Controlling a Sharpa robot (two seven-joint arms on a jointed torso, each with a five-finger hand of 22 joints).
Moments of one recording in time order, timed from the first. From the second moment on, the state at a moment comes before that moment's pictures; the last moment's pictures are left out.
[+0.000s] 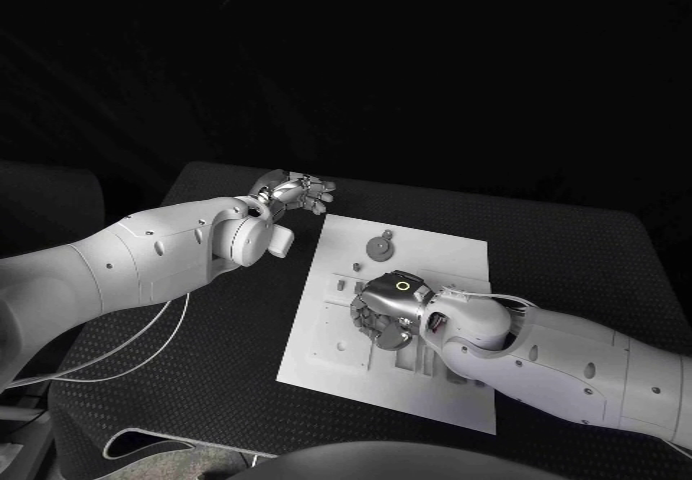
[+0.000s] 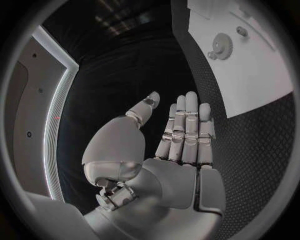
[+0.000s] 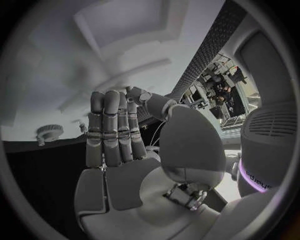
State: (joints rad) left arm 1.21 -0.65 -0.08 1.12 -0.17 -0.24 0.21; left_hand 1.01 -0.06 0.47 -0.27 0.07 0.90 0.16 0.24 0.56 1.19 0.10 0.12 0.27 1.03 0.03 0.75 0.40 0.01 0.70 -0.07 0.71 1.23; right arm 0.99 -0.57 -0.09 1.44 -1.86 -0.28 0.02; right_hand 1.21 -0.25 0.90 -0.22 0.06 1.08 0.09 0.40 0.46 1.35 0.04 0.20 0.23 1.30 -0.05 0.53 0.91 0.24 1.14 0.07 0.49 1.18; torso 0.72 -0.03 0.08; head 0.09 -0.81
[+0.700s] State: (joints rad) left arm 1.21 -0.65 -0.08 1.12 -0.17 -0.24 0.21; left_hand 1.01 -0.06 0.47 -0.27 0.07 0.90 0.16 0.24 0.56 1.19 0.10 0.12 0.27 1.03 0.03 0.74 0.40 0.01 0.70 -0.07 0.71 1.23; right arm 1.00 -0.56 -0.10 1.44 -1.88 -0.29 0.01; right_hand 1.20 -0.25 0.90 -0.22 0.06 1.08 0.09 0.40 0.47 1.35 0.04 0.20 0.23 1.30 -0.05 0.54 0.91 0.25 1.14 0.07 0.49 1.18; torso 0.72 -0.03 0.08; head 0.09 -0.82
